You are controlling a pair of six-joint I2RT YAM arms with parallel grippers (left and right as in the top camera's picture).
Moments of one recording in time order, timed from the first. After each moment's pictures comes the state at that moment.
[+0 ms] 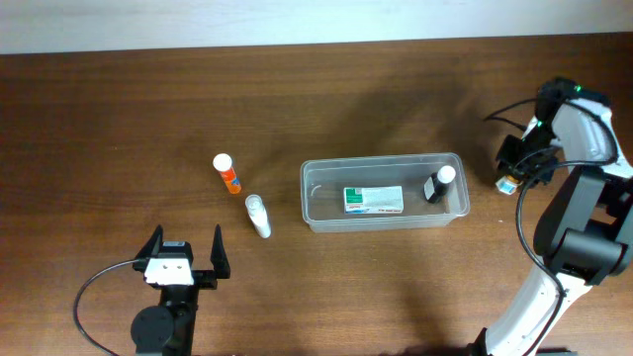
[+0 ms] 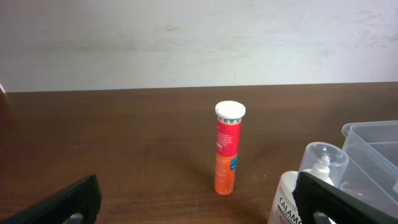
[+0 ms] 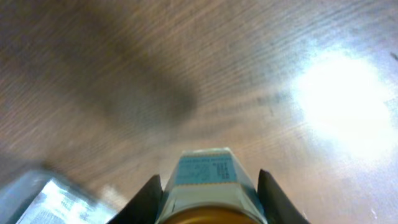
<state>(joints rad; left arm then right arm) -0.03 0.01 0.01 -0.08 0.00 0.00 -0.35 2.14 1.73 -1.27 -0.04 0.24</state>
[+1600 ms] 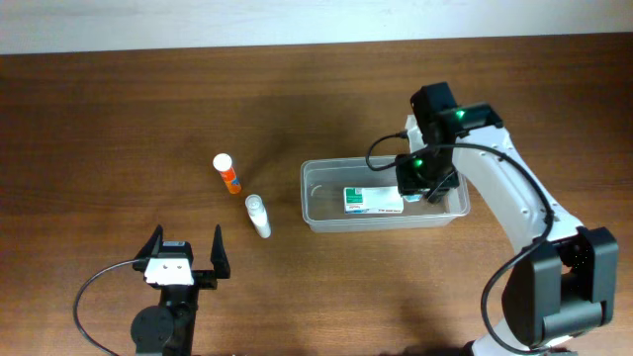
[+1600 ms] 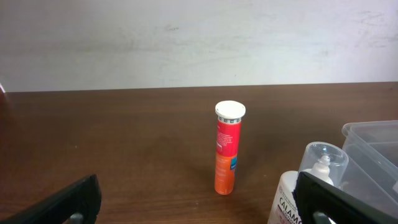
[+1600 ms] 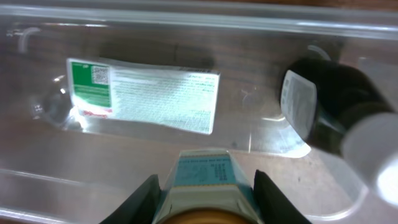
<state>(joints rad) -0.03 0.01 0.01 -0.08 0.00 0.00 0.20 1.78 1.41 -1.13 -0.13 0.15</state>
